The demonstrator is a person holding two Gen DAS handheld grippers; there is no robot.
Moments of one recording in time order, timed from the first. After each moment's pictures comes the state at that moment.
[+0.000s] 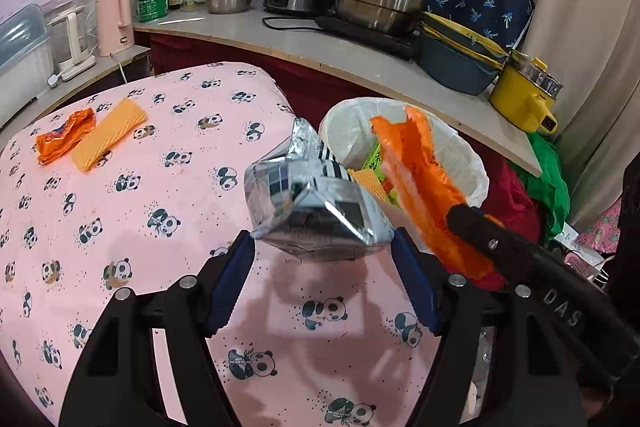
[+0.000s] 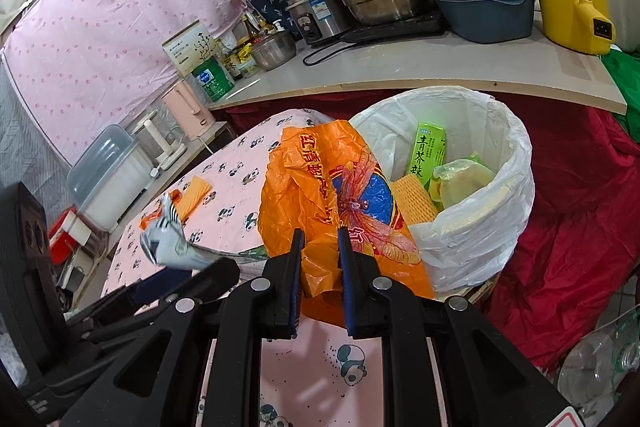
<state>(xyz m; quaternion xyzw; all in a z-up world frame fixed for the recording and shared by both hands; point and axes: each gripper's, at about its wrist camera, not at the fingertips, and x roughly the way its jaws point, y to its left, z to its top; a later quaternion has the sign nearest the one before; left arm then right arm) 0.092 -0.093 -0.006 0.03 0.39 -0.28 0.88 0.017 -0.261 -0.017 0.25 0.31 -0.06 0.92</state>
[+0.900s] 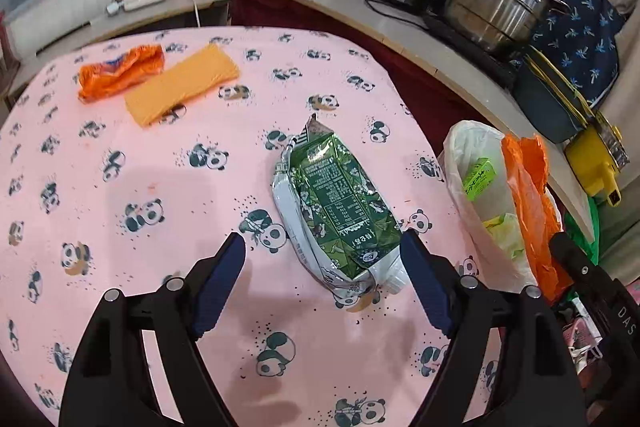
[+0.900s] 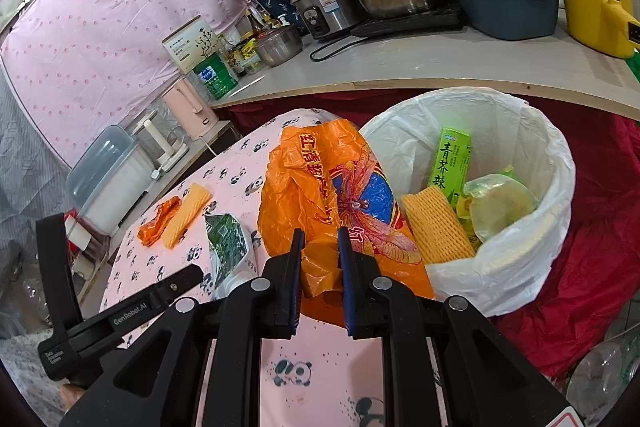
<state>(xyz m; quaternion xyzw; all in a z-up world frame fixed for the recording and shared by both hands) 0.175 -0.028 -0.042 -0.06 0.45 -0.17 0.87 0.069 -0.264 -0.024 0.26 0.31 -0.05 0.91</state>
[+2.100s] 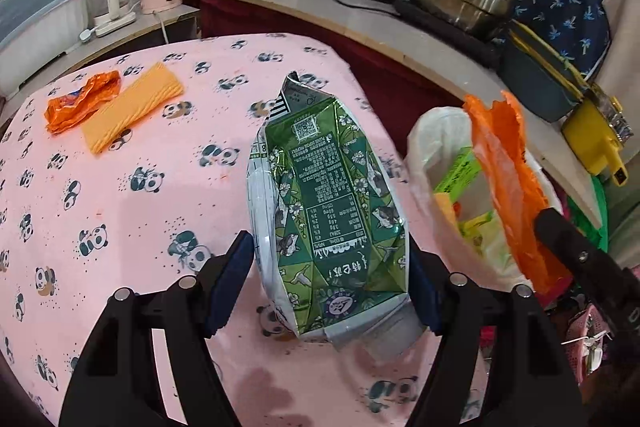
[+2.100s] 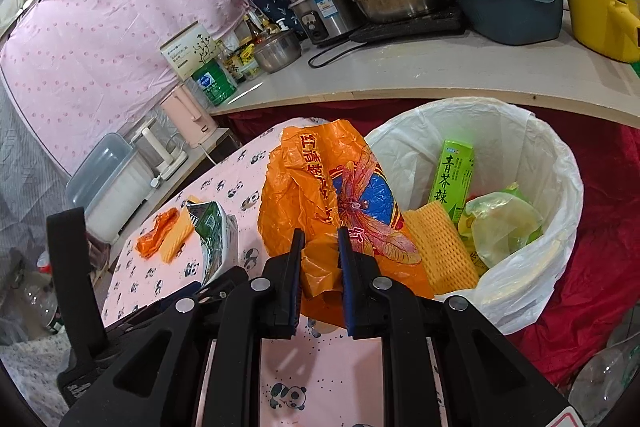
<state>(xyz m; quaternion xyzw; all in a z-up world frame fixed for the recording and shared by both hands) 0.174 -0.089 -0.037 -0.01 0.43 -0.19 0.88 0.080 -0.277 -0.019 0.26 0.30 -0.05 0.92</state>
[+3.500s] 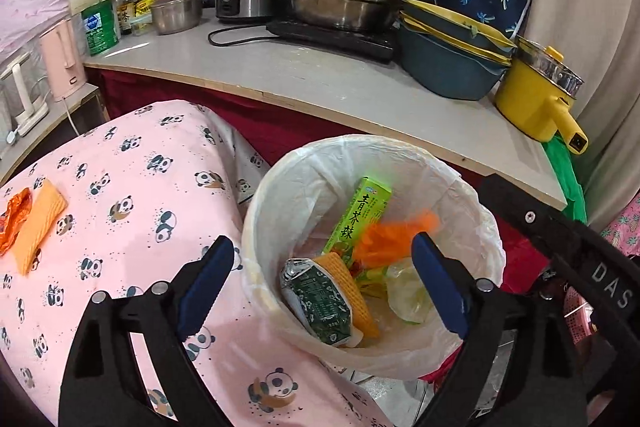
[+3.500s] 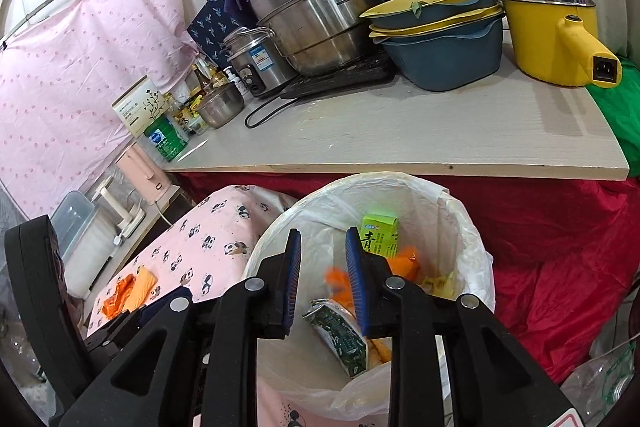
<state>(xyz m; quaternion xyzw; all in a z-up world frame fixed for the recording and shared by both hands) 0.176 -0.219 -0.011 0.07 0.37 -0.30 0.87 0.086 -0.373 -0.004 0.28 0.26 -0.13 0.92</state>
